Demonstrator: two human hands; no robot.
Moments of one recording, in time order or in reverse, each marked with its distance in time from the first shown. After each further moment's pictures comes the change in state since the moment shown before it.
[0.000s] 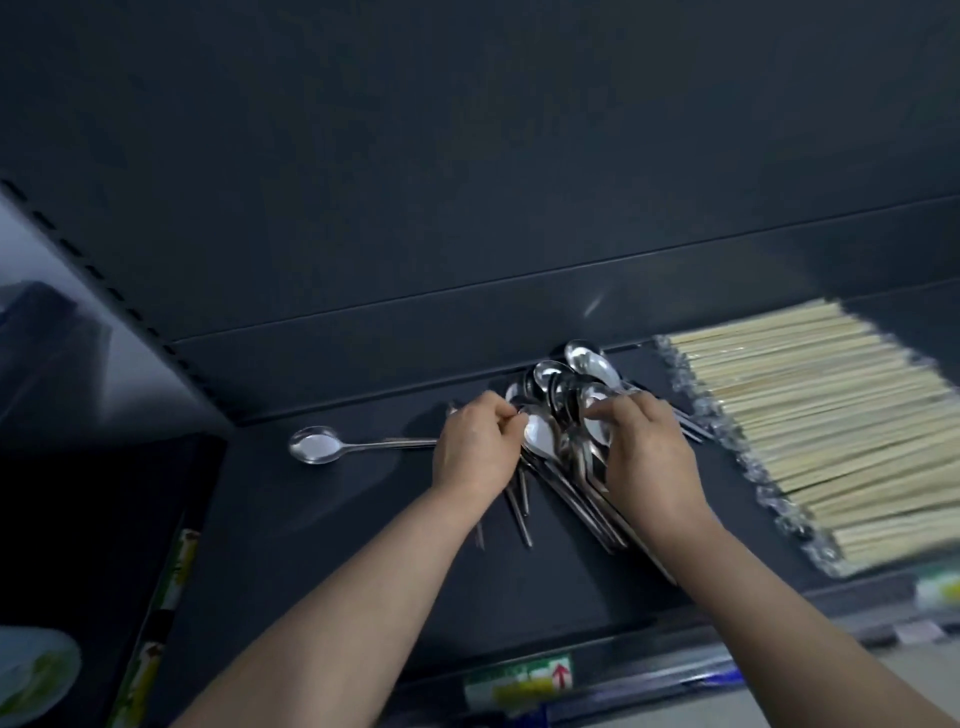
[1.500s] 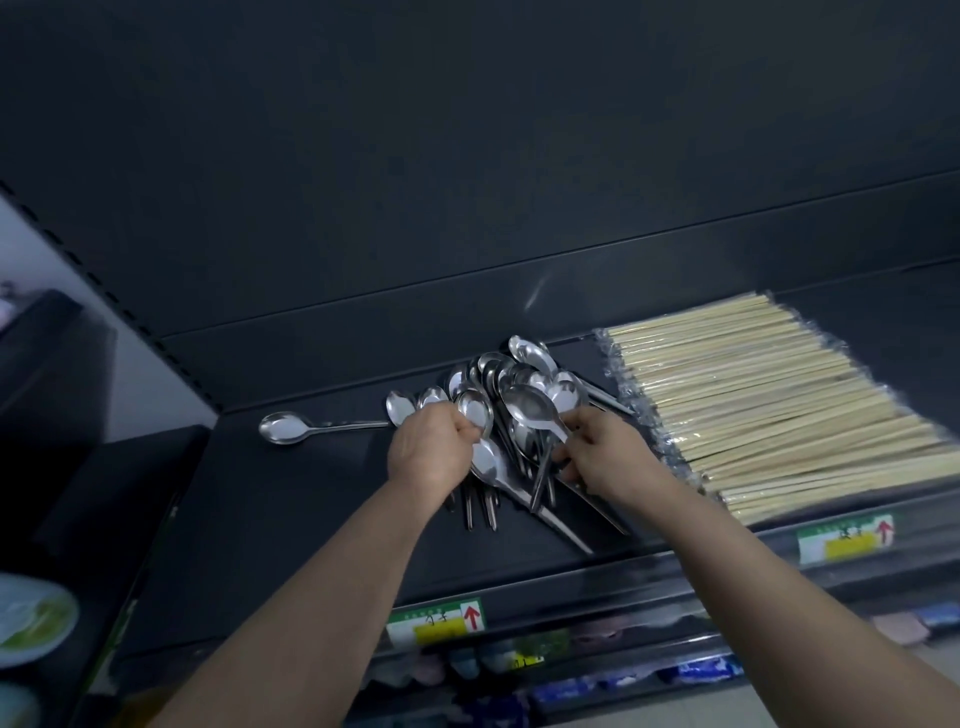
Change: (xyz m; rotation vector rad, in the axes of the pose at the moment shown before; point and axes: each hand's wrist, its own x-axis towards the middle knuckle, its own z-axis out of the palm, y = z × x) left_hand -0.048 0.046 0.002 0.257 -0.059 -0.116; right_hand -0.016 0.038 -0.053 0.513 -0.491 0.377
